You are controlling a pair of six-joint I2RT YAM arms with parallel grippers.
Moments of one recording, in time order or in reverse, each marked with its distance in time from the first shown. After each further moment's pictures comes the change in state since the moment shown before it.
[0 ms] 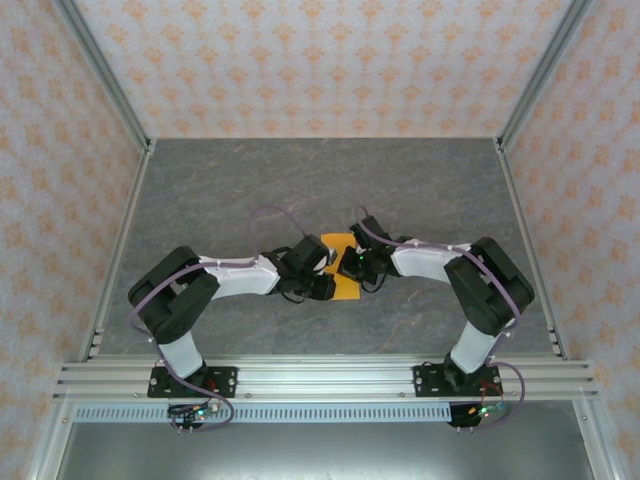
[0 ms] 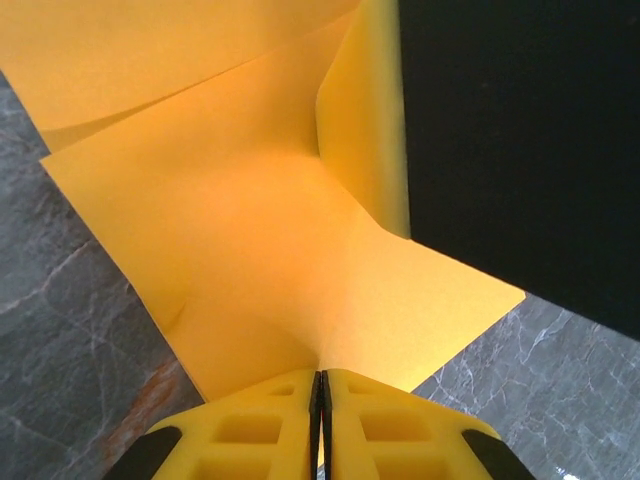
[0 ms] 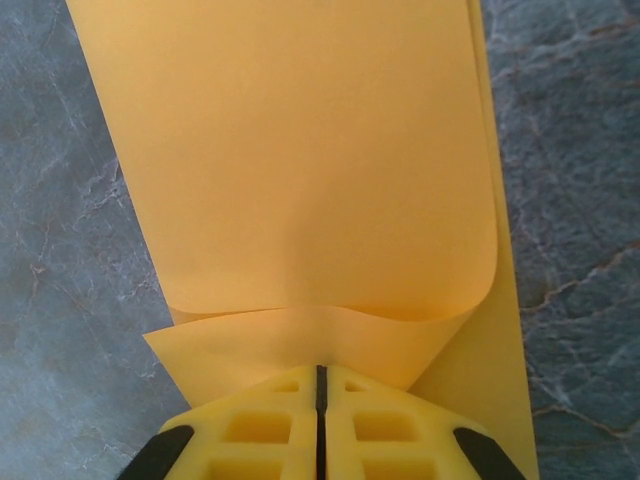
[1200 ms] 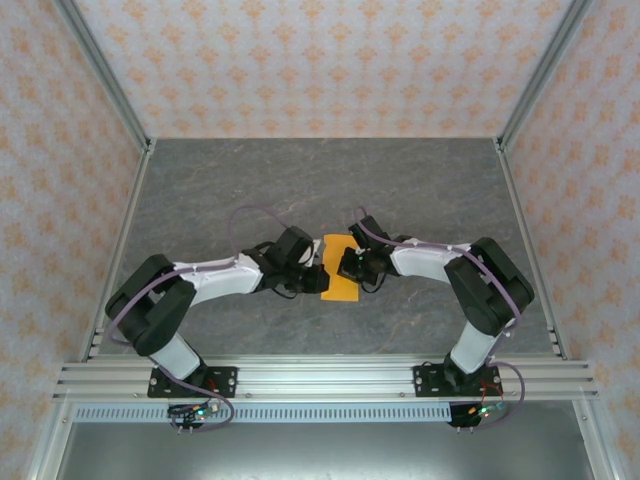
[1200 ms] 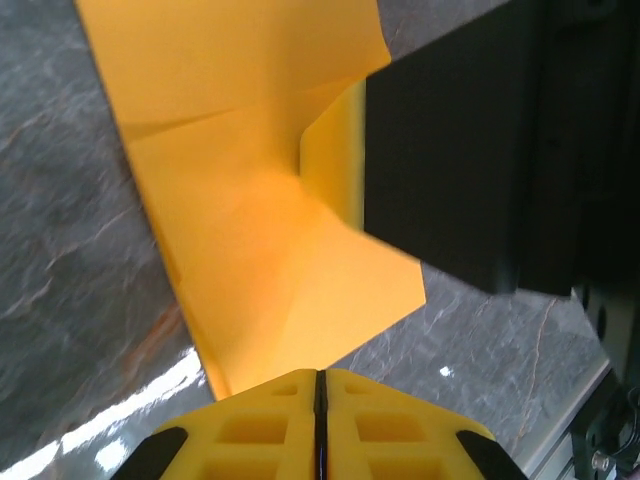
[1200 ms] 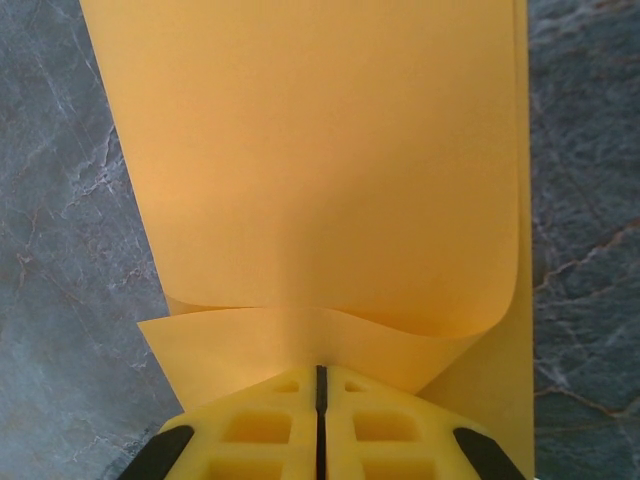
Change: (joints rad) left arm 0.077 -0.103 -0.042 0.021 0.140 -0.104; right arm 0.006 0.000 0.013 -0.035 0.003 -0.009
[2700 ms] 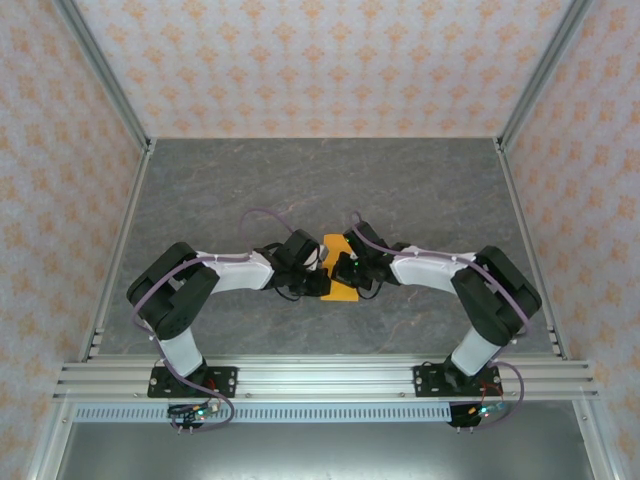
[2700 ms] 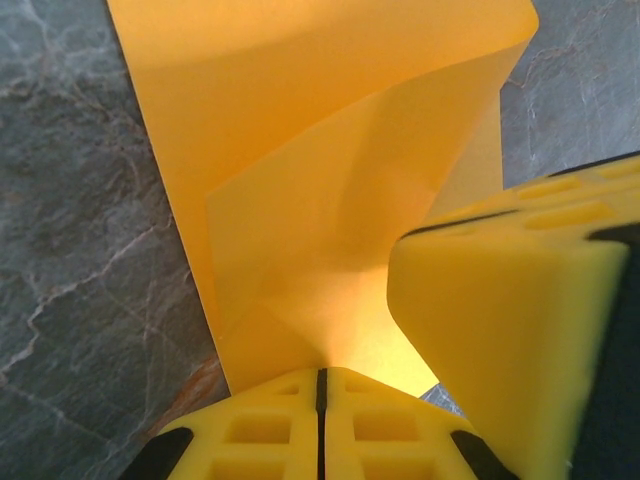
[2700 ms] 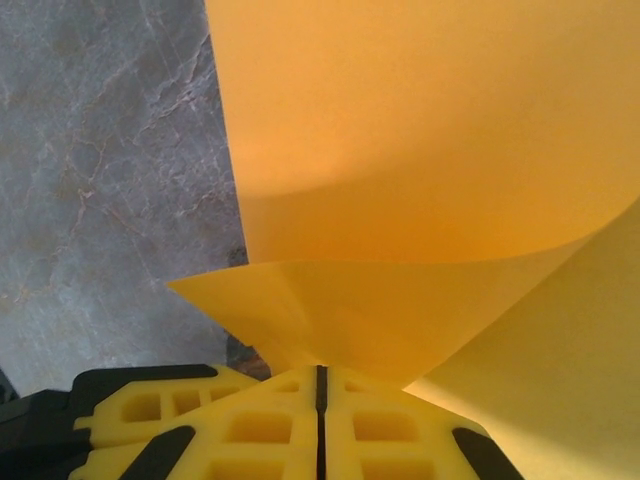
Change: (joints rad) left arm 0.000 0.116 0.019 0.012 -0.003 0.003; right arm 0.075 -0.060 -0.040 0.046 0.004 0.043
